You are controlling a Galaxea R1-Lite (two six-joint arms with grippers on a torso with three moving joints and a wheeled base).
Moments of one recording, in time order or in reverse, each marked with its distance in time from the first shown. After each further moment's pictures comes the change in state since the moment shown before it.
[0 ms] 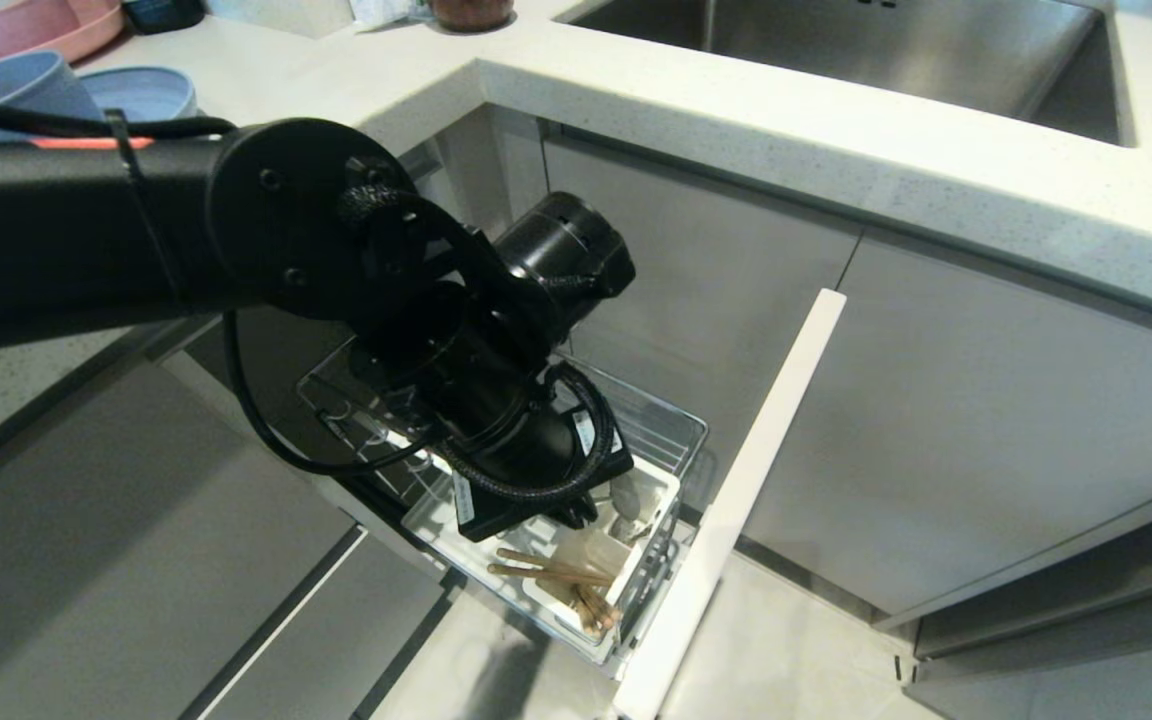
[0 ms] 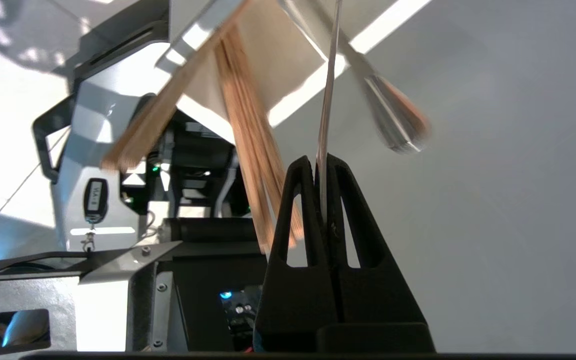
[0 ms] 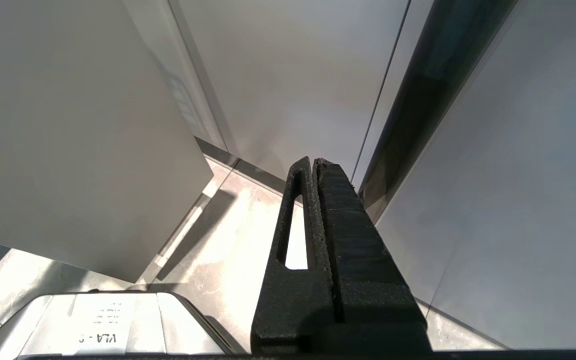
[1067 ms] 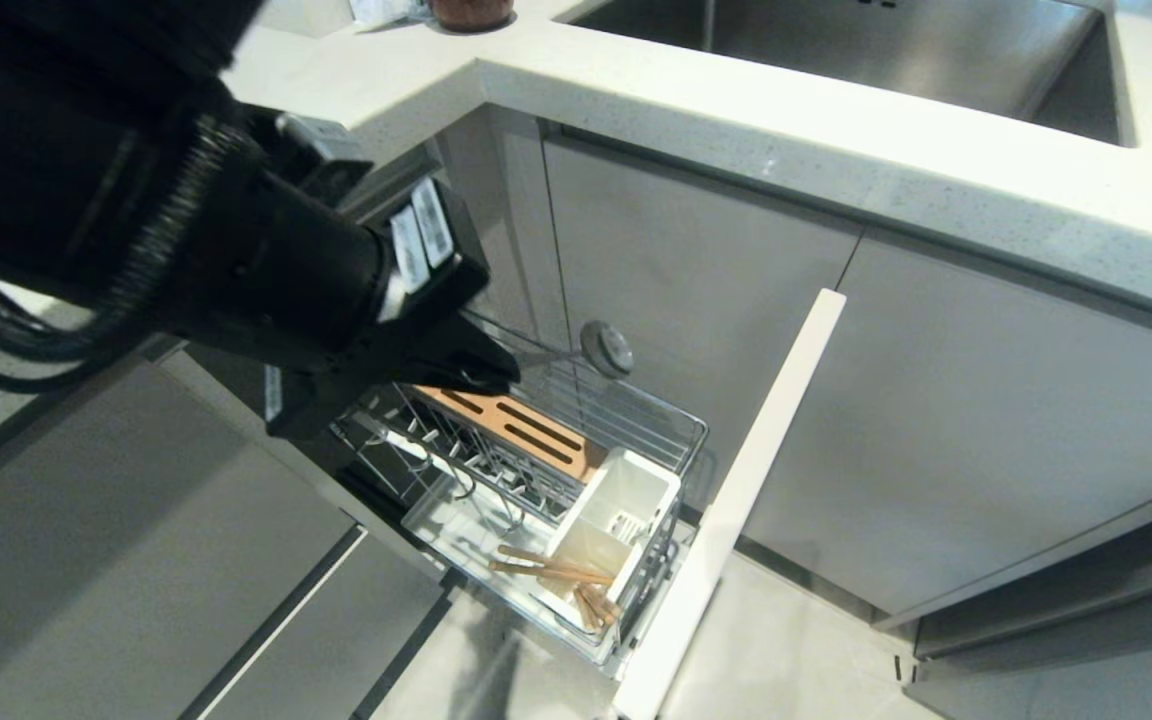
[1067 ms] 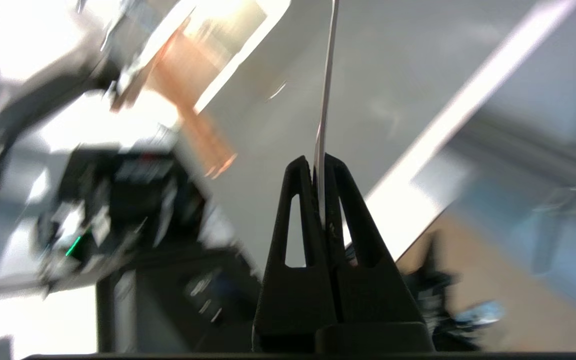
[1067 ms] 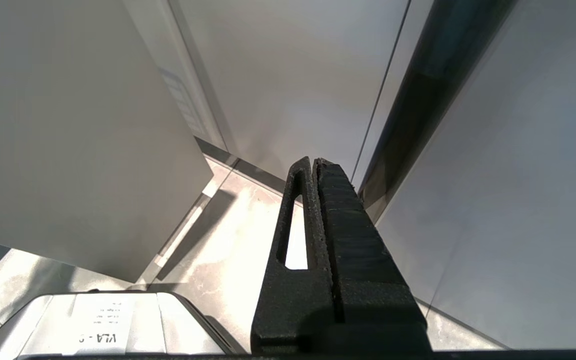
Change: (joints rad) left arm -0.052 -0.304 -0.087 0.015 0.070 0.007; right arm 0.000 0.000 0.000 0.000 0.000 0.000
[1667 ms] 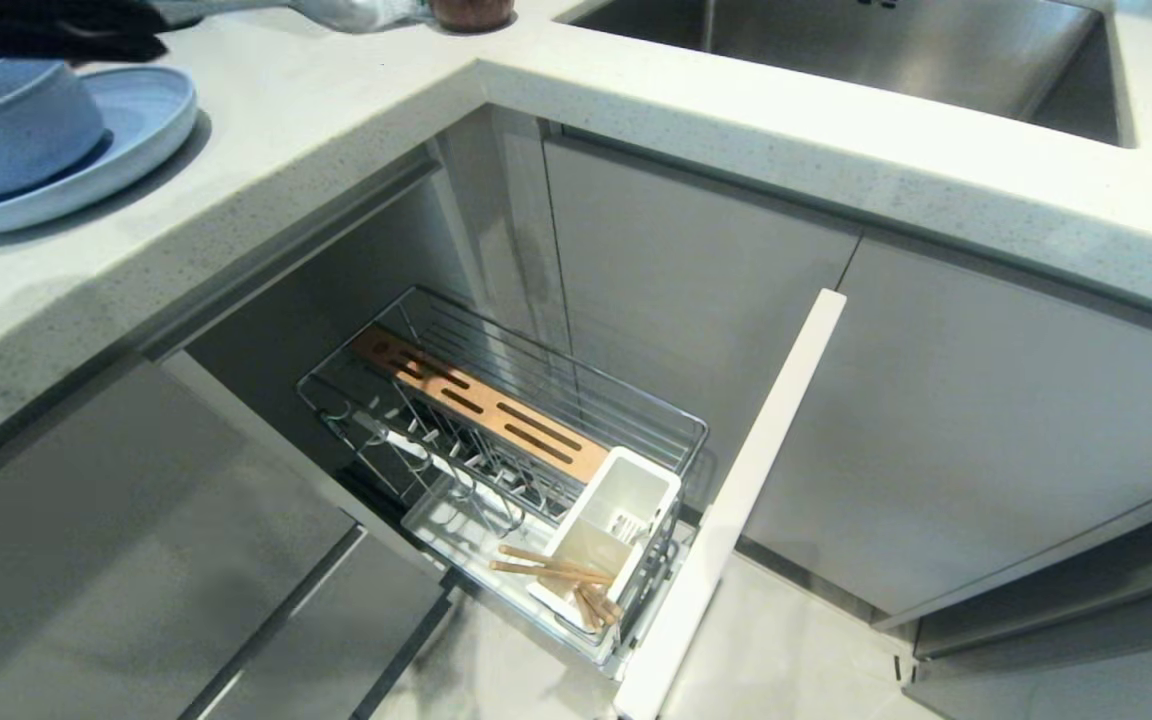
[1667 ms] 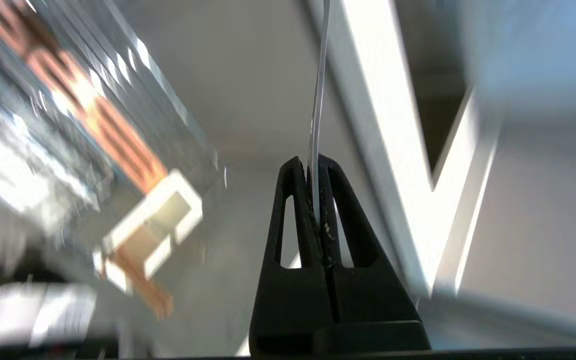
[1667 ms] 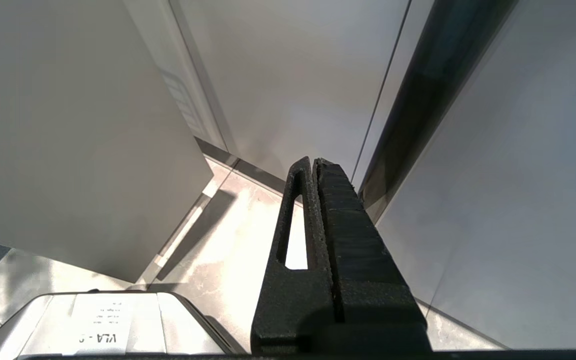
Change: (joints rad) left arm 0.149 -0.288 0.003 -0.256 0.220 0.089; right arm 0.000 0.000 0.000 0.000 0.000 0.000
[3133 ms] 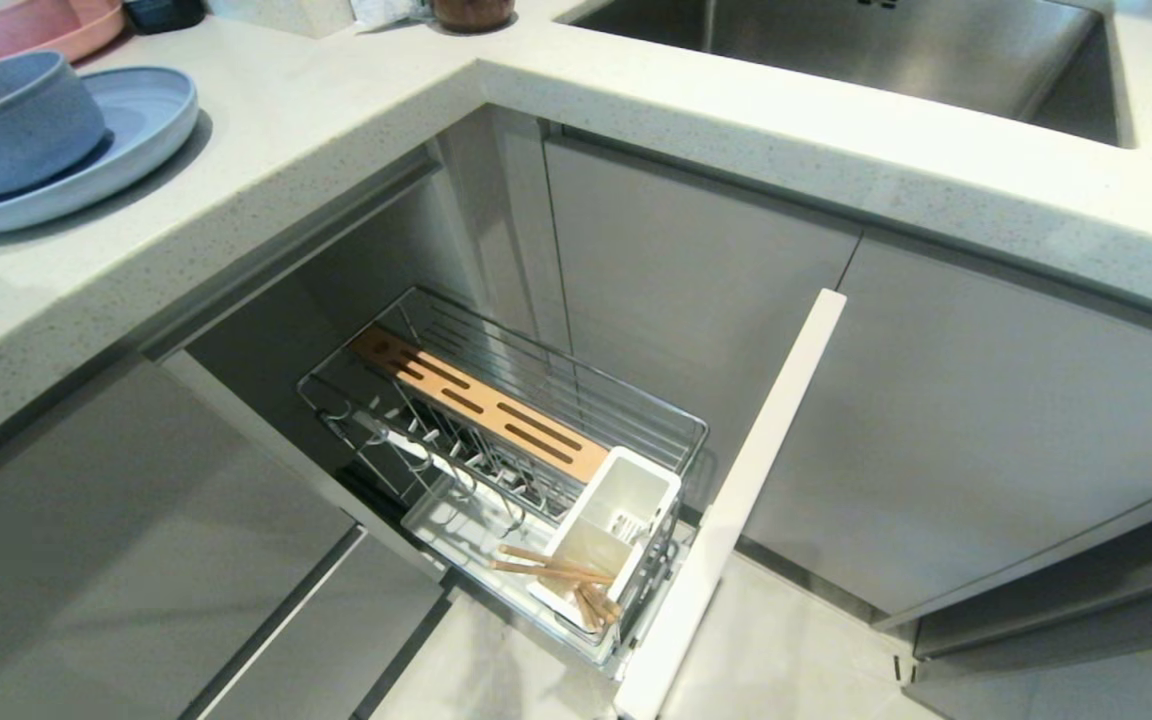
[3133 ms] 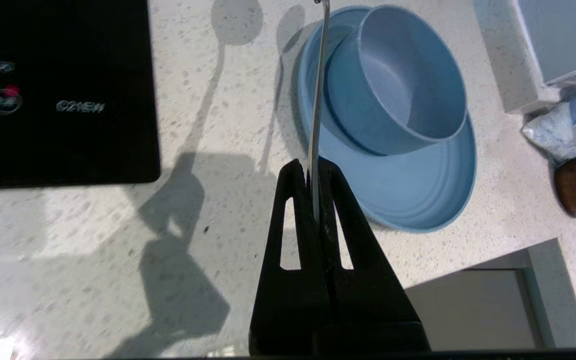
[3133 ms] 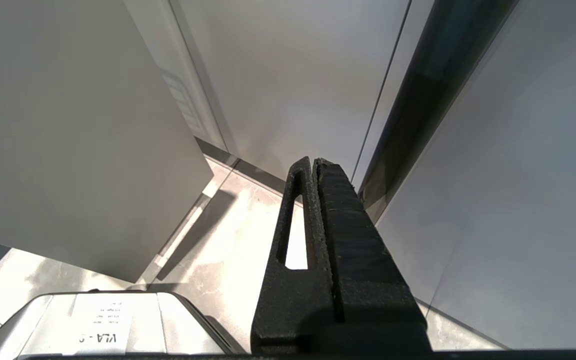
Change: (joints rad) left arm 0.919 -0.248 0.385 -0.160 -0.066 0.160; right arm 0.000 0.000 0.000 0.000 0.000 0.000
